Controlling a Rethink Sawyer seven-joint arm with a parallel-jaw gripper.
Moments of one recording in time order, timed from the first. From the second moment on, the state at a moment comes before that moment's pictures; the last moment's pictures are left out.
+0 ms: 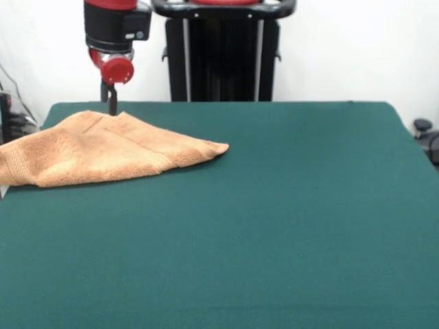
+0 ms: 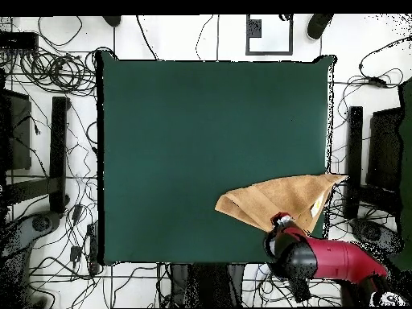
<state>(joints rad) -0.69 -0.71 0.05 1.95 -0.72 0.24 2.88</state>
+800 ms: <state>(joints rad) -0.59 -0.69 -0.03 1.97 -0.64 0.14 2.88</state>
